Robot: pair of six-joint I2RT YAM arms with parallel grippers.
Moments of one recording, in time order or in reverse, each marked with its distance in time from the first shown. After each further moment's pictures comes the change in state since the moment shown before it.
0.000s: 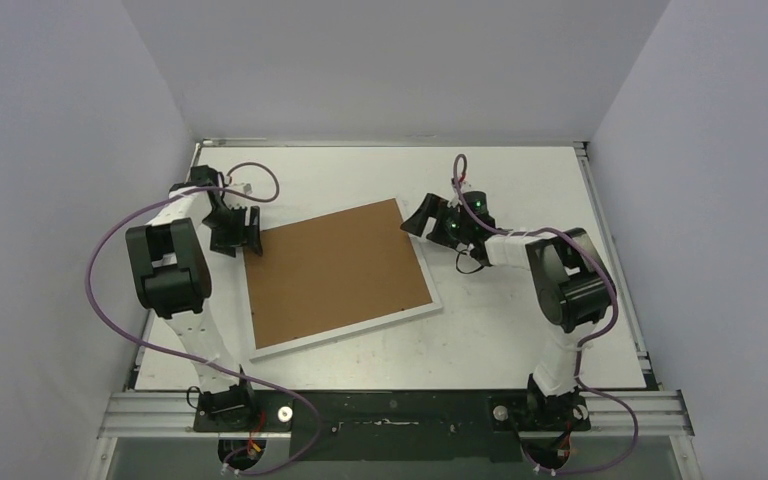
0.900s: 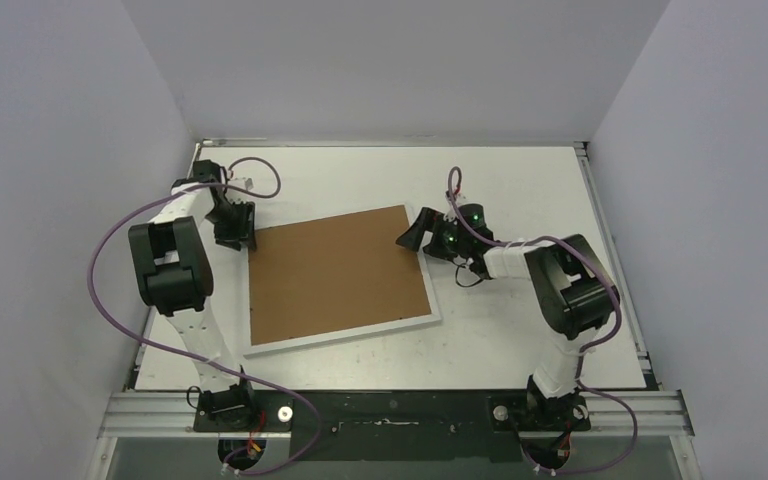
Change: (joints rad) left arm -0.006 0.018 0.040 0.011 -0.029 -0.010; right arm 0.044 0.001 -0.074 0.075 -0.043 0.006
